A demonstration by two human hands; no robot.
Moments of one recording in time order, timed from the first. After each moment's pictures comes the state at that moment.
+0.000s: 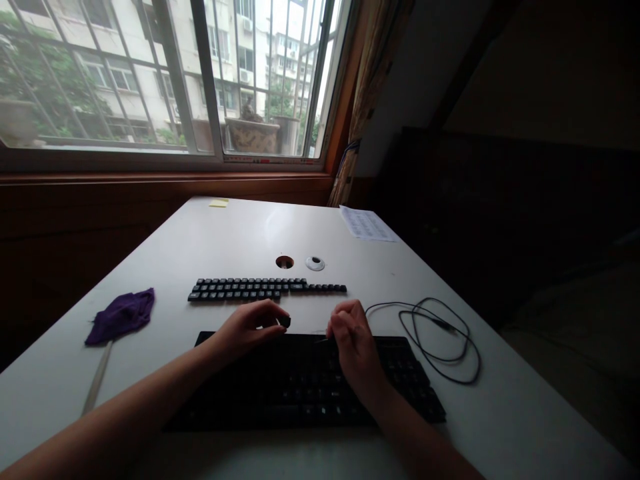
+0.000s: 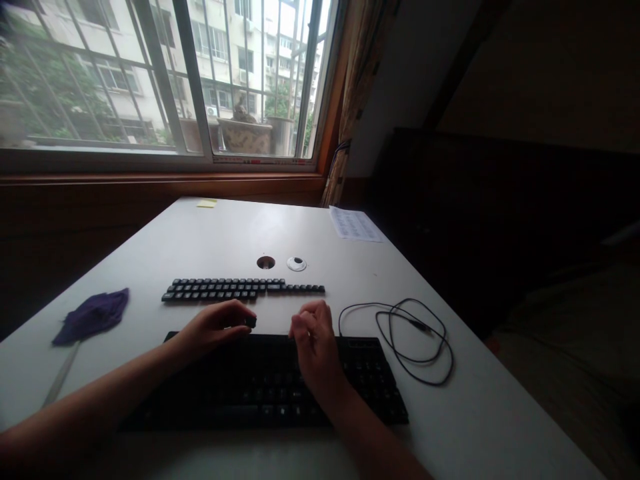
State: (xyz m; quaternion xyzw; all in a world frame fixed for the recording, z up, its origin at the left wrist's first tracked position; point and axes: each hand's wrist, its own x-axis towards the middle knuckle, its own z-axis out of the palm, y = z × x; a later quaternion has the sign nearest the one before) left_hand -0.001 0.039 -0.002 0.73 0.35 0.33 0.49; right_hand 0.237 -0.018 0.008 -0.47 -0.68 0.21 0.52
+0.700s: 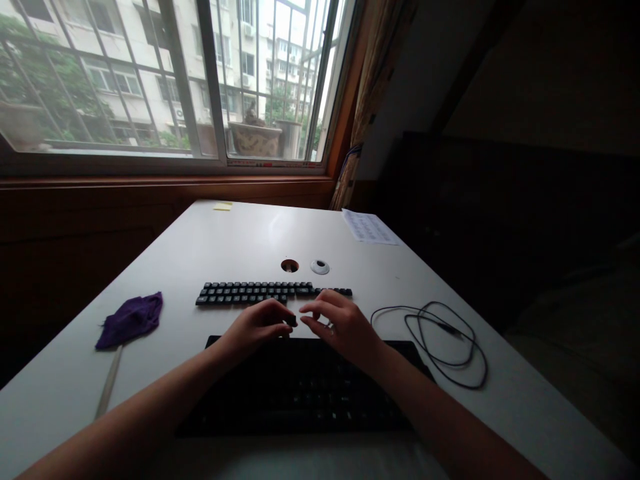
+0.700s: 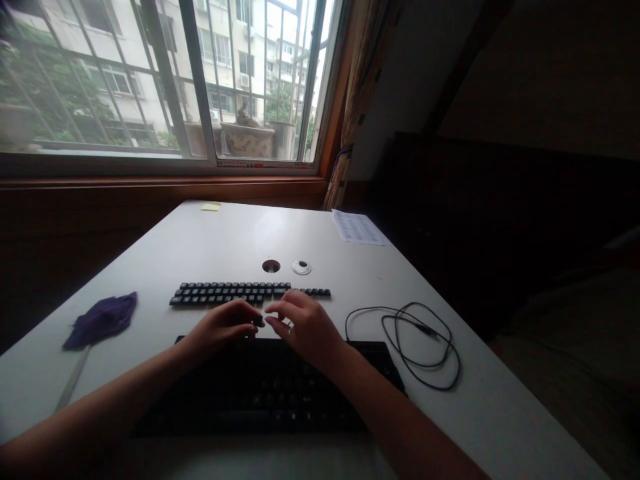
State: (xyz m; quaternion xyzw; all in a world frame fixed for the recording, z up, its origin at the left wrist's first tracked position) left_hand -0.002 0.041 0.000 0.65 0.33 0.37 0.58; right_hand 0.223 0.023 0.043 -0.34 -0.86 0.10 0.36
